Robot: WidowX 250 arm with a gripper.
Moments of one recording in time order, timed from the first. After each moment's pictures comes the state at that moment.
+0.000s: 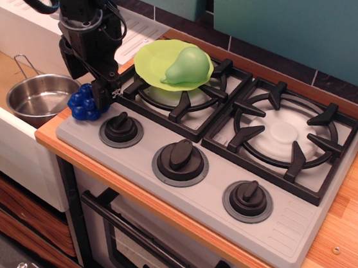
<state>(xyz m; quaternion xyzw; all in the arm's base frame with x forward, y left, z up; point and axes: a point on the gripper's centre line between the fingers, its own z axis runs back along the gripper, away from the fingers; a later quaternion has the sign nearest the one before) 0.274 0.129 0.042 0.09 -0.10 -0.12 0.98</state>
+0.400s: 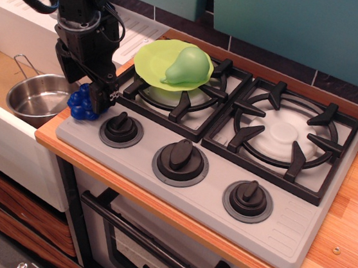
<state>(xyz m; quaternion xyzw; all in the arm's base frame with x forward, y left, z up) 0.266 0.129 0.041 0.08 -0.08 -0.11 0.99</state>
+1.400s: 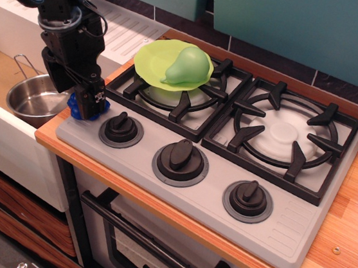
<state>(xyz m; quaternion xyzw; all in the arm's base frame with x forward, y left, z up) 0.252 0.133 0.040 0.03 -0.07 -0.11 0.99</state>
